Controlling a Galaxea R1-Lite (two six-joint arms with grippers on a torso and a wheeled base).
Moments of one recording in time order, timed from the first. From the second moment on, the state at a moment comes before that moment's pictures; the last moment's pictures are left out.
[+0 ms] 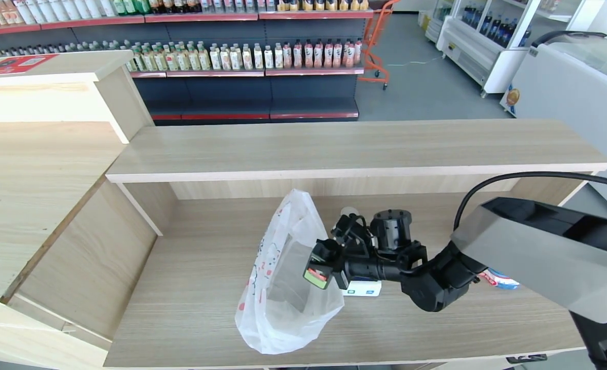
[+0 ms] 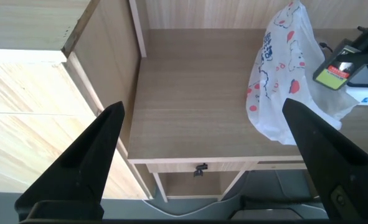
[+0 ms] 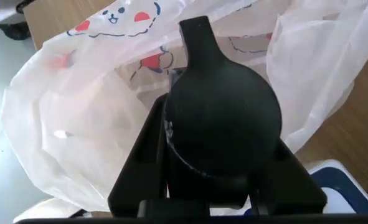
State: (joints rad) left arm 0.00 0.00 0.00 0.00 -0.02 0.00; right arm 0.52 2.37 -1.10 -0.92 0.52 -0.34
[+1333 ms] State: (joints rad) left arm 0.00 0.00 0.00 0.00 -0.02 0.00; right arm 0.47 2.24 -1.12 -0.76 0.52 0.07
